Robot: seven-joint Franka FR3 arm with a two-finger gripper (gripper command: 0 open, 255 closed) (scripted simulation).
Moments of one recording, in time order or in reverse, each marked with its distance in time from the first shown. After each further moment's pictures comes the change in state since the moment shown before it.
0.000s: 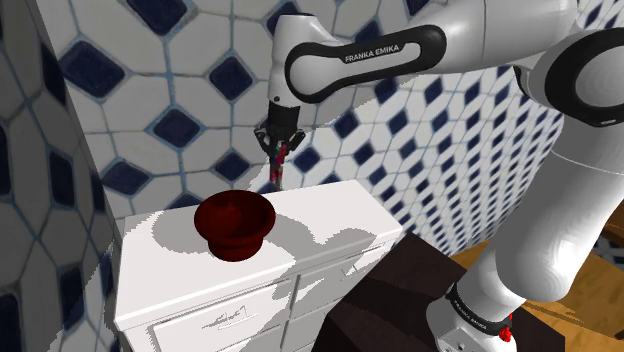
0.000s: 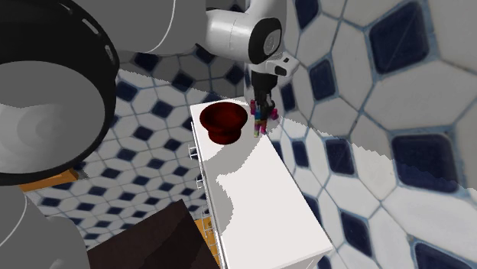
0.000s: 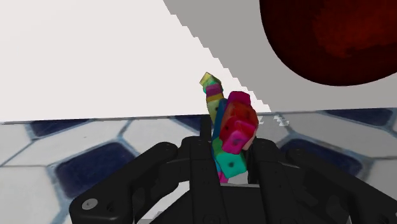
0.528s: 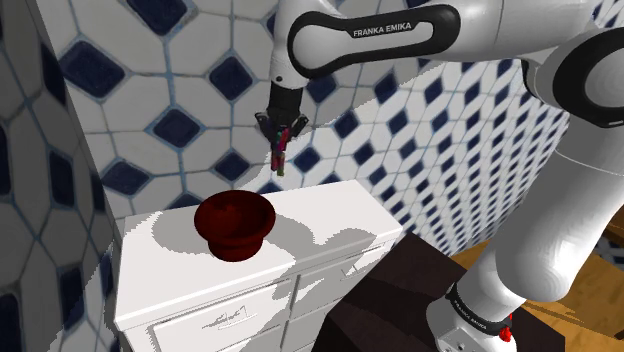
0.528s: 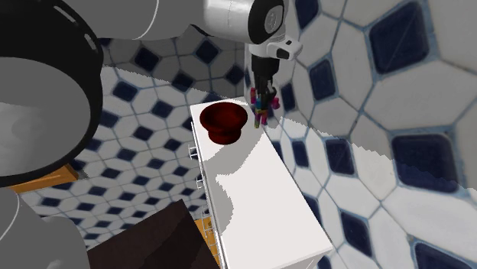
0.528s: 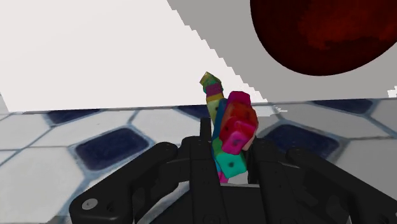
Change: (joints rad) arm -0.001 -0.026 0.002 0.079 0.011 -0.103 -0.008
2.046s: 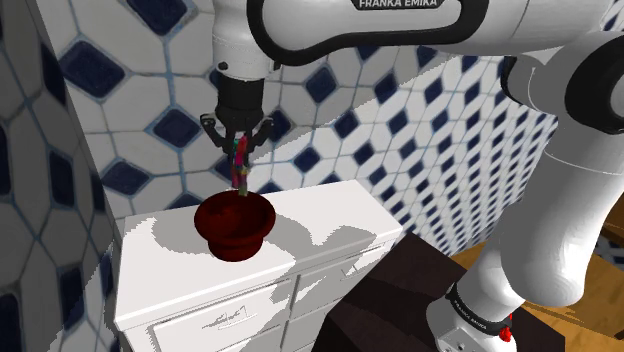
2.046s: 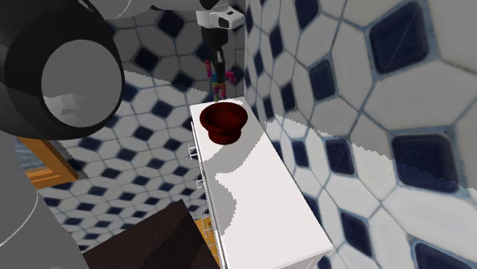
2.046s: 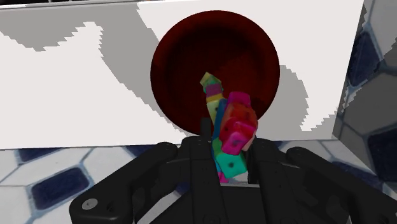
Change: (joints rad) arm 0.181 0.070 0.127 0.184 -0.052 -0.134 0.307
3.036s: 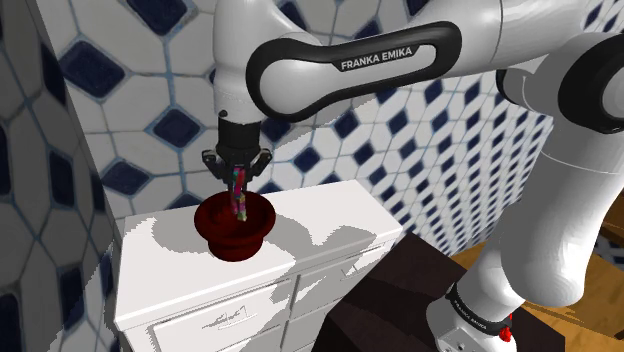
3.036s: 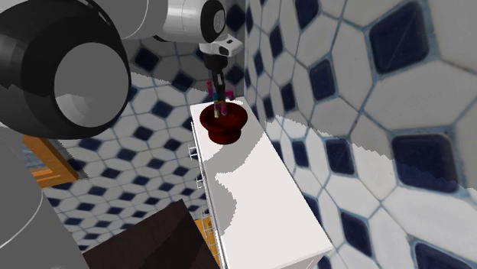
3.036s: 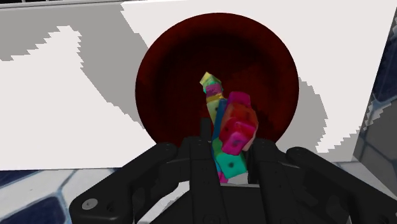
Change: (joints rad) arm 0.000 0.019 -0.003 -0.160 -0.014 0.176 0.020
